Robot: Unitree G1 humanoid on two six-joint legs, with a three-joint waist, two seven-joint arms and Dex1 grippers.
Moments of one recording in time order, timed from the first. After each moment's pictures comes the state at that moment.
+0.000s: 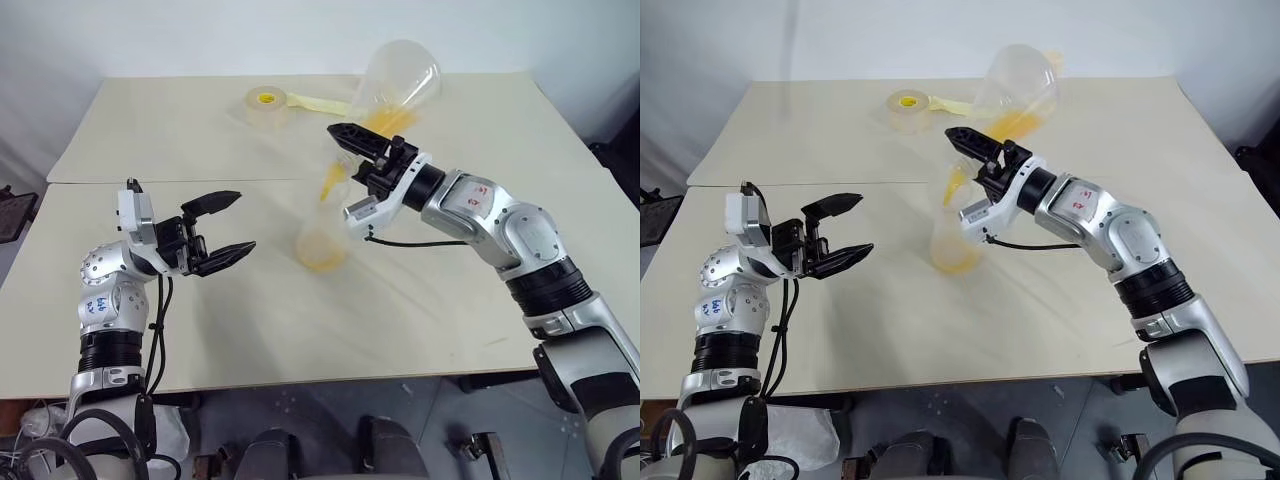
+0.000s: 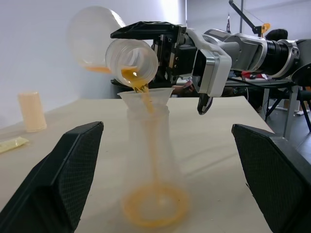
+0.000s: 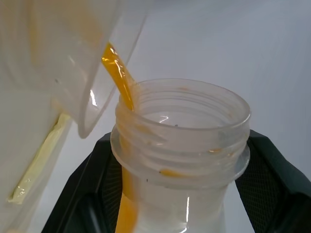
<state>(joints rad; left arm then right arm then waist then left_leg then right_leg) -0.59 0.51 0.27 0.41 -0.60 -0.06 -1.37 -0.98 -0.63 0.39 0.22 -1.02 -0.50 0.08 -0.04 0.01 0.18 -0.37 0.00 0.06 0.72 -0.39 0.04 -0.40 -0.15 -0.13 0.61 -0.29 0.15</state>
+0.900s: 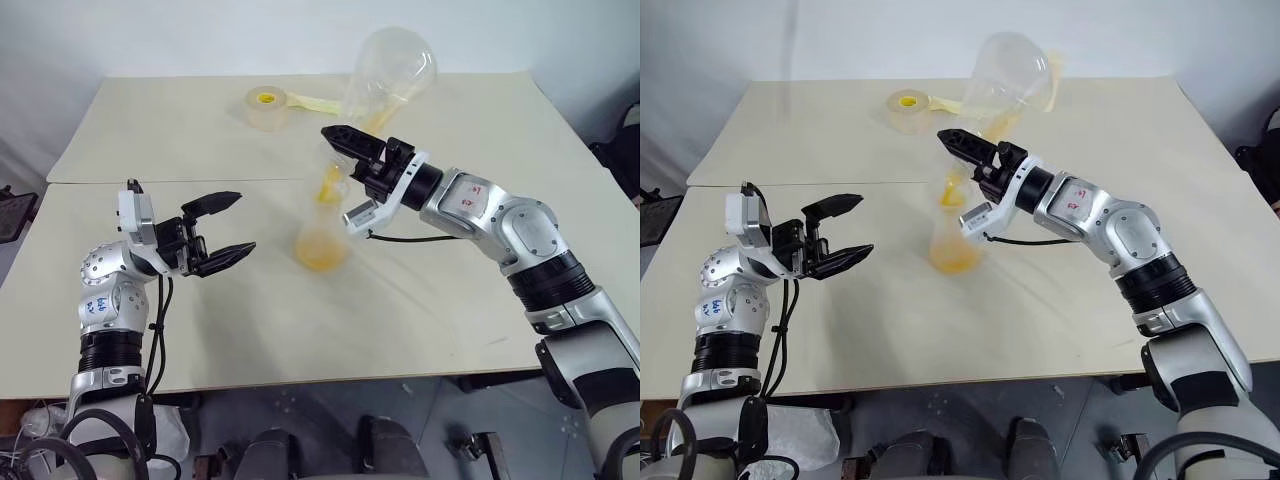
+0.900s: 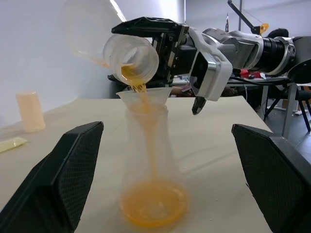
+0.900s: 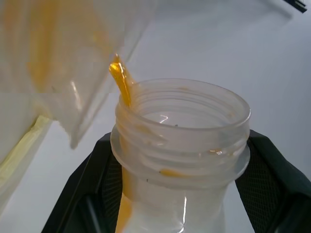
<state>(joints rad) -0.60 0.51 0.27 0.41 -0.60 -0.06 -1.38 -1.01 -0.64 0.42 0.24 -1.14 -0.55 -0.05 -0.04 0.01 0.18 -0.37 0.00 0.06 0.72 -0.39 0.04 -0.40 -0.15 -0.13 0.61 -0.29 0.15</state>
